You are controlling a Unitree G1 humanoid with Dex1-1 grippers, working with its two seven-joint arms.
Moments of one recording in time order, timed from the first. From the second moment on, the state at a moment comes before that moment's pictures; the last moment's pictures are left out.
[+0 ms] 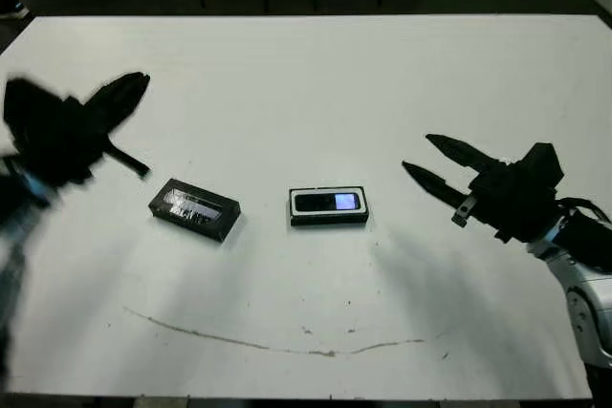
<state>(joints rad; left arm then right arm) -0.45 0.89 0.12 -0.02 -0.28 0.28 -0.85 -0.07 -0.55 -0.08 -0.32 0.25 0.20 0.73</state>
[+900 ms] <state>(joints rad) -1.14 0.55 -0.47 1.18 0.30 0.08 -1.39 -0.08 -0.57 -0.04 -0.28 0.25 0.14 0.73</state>
